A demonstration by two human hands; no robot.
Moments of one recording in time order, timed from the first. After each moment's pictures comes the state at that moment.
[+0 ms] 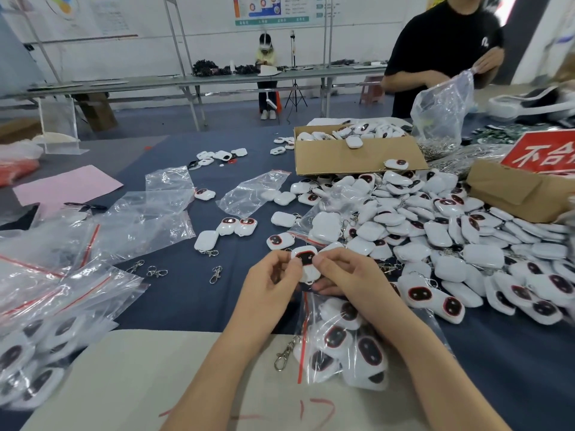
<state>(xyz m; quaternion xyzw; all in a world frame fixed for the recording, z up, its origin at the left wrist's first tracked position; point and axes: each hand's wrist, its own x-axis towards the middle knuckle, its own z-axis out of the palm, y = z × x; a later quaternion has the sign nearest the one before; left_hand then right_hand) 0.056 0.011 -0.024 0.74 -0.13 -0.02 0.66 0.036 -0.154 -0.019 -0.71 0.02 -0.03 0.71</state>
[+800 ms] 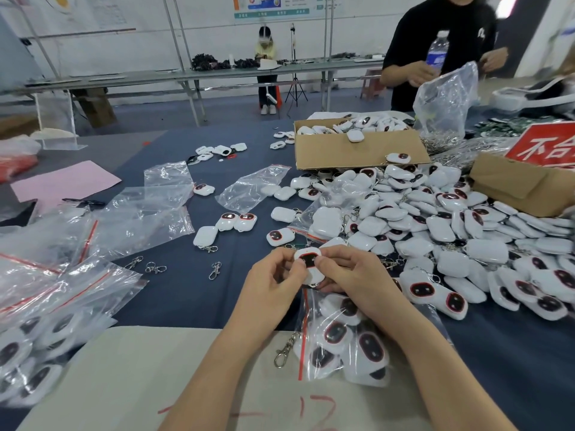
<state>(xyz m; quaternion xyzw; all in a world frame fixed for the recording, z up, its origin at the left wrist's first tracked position) 0.057 0.012 -0.026 0.77 -0.16 -0.02 0.62 0.037 -0.155 -0.020 -0.71 0.02 -0.03 0.70</state>
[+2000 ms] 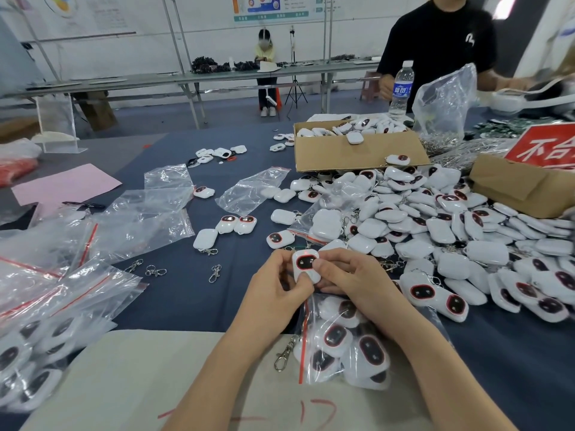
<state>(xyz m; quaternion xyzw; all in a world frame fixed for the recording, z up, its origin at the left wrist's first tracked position) 0.056 0.011 -0.030 0.78 -0.16 -0.02 0.60 0.037 -0.158 -0.023 -0.72 0.01 -0.01 0.70</state>
